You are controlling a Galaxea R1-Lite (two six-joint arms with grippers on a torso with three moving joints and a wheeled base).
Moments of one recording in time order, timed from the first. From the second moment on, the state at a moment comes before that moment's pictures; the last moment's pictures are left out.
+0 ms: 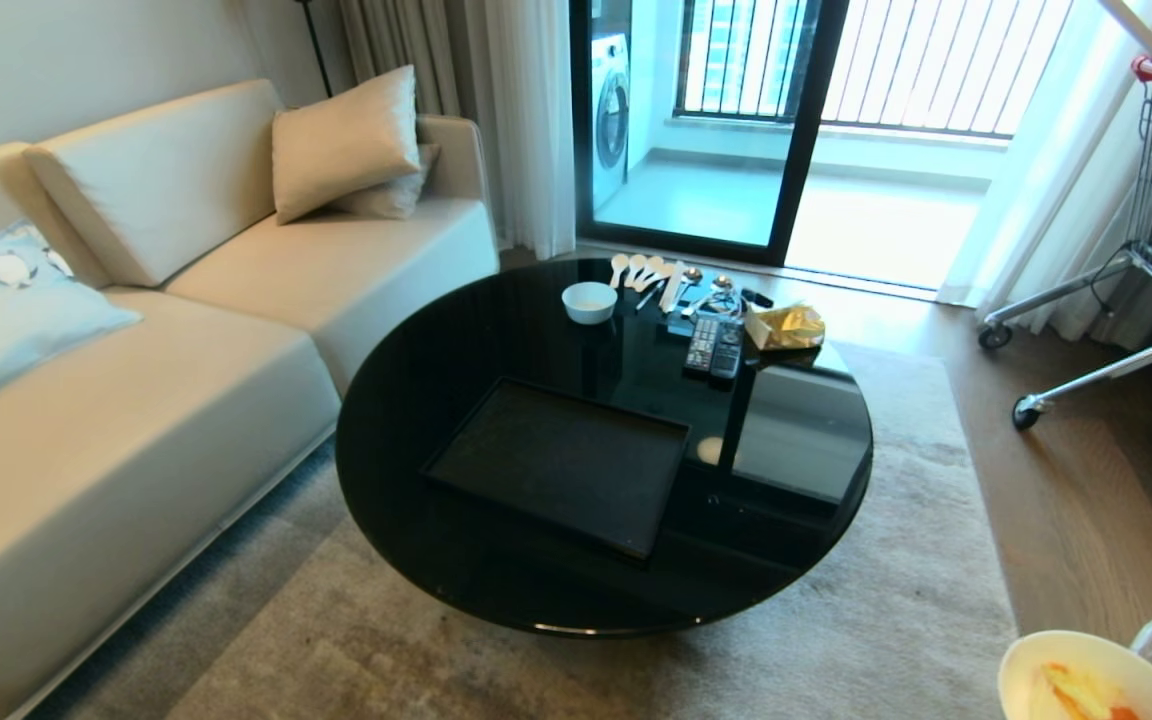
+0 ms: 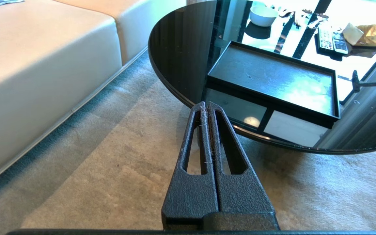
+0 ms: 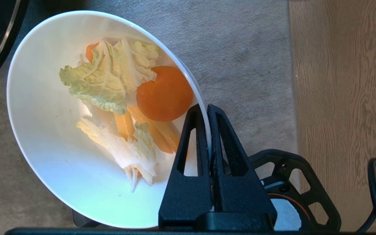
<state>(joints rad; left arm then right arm) 0.00 0.00 0.00 -0.01 0.01 -0.10 0.15 1.09 -0.42 0.39 -0.25 0.68</state>
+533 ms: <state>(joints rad) 0.00 0.00 0.00 -0.01 0.01 -0.10 0.16 1.10 -0.43 0.39 -0.25 0.68</state>
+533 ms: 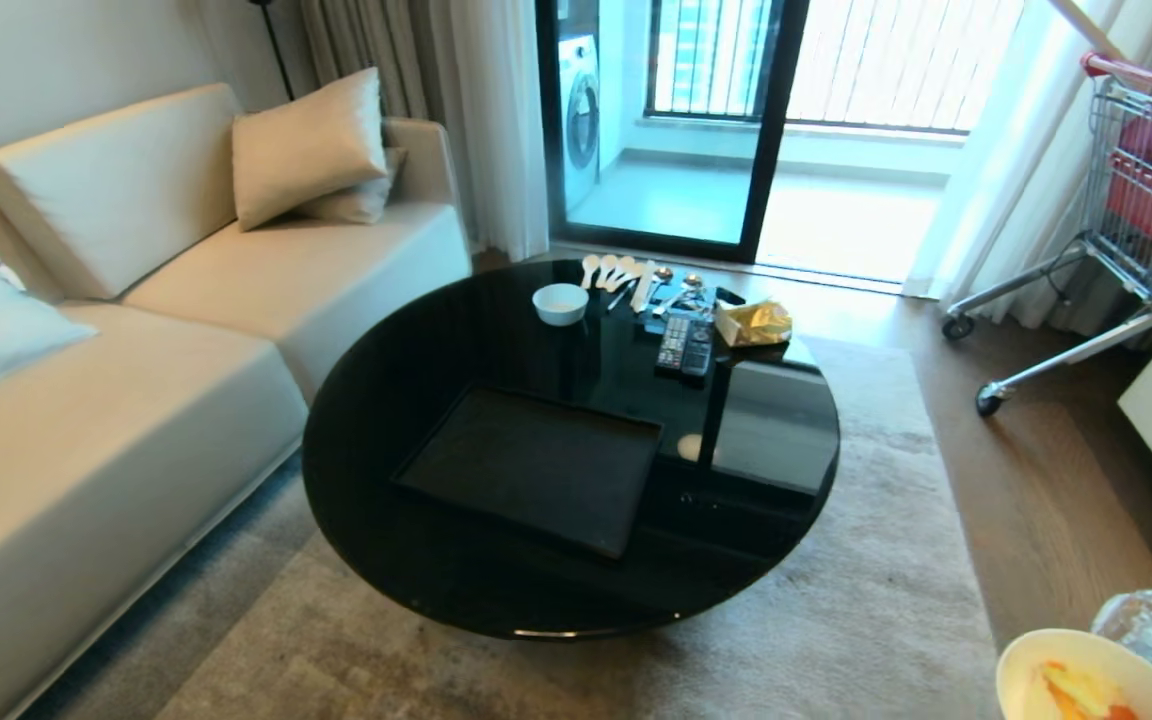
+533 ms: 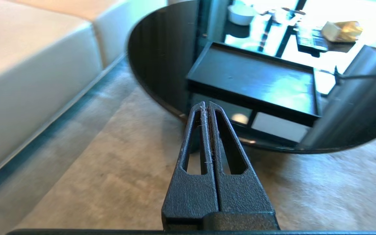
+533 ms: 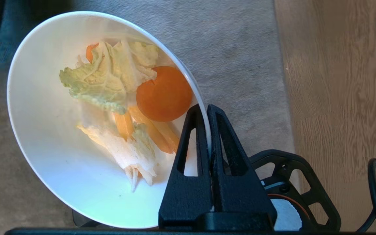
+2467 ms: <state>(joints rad) 0.00 0.00 0.00 -0.01 0.01 -0.10 0.15 1.05 -0.40 0.40 -0.26 0.67</state>
